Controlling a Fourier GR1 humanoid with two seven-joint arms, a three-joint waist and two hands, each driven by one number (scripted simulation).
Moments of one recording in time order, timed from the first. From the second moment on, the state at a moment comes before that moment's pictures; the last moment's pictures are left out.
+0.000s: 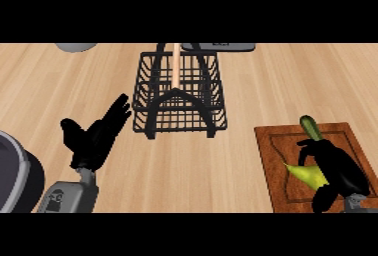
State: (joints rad) left arm -0.16 0.10 -0.05 -1.47 0.11 -0.06 0.21; right arm 0.01 -0.35 0.04 -1.43 1.00 0.15 -0.03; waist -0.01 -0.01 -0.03
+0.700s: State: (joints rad) left arm -0.15 0.12 -0.02 -1.48 0.12 -0.06 0.24; right arm 0.27 -0.07 0.25 -1.90 1.12 0.10 0.43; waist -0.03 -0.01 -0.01
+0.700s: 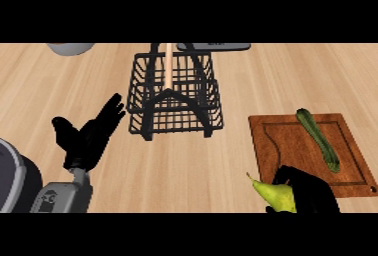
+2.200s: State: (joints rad) left arm -0.18 0.08 -0.06 -1.49 0.09 -0.06 0.25; right arm -0.47 -0.01 0.57 -2.31 1.25 0.36 1.11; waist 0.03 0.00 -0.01
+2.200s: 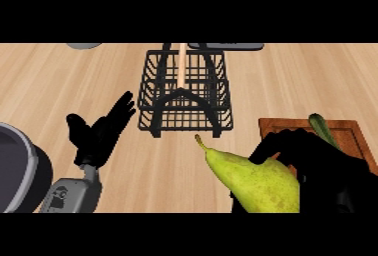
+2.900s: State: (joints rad) left arm -0.20 0.09 -0.06 -1.47 0.09 -0.08 0.24; right arm -1.00 -0.01 0.20 -1.69 0.99 0.21 1.08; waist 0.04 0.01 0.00
